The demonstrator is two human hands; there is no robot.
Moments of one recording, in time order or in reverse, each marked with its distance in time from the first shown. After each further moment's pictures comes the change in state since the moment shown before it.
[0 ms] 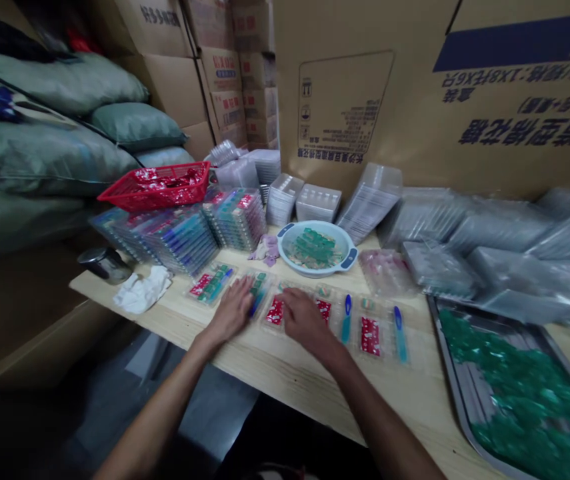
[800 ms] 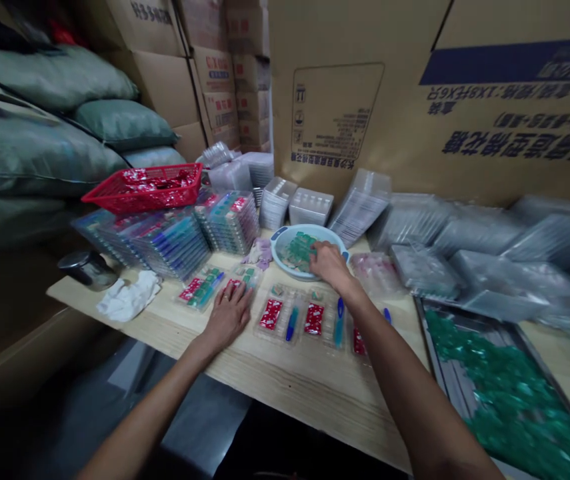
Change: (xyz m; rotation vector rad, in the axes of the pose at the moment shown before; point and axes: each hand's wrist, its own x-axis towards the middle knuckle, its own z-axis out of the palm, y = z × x) left_hand -0.002 -0.004 0.014 0.300 -0.060 0.146; right_hand 0.095 0.071 -0.079 -0.629 0.051 0.281
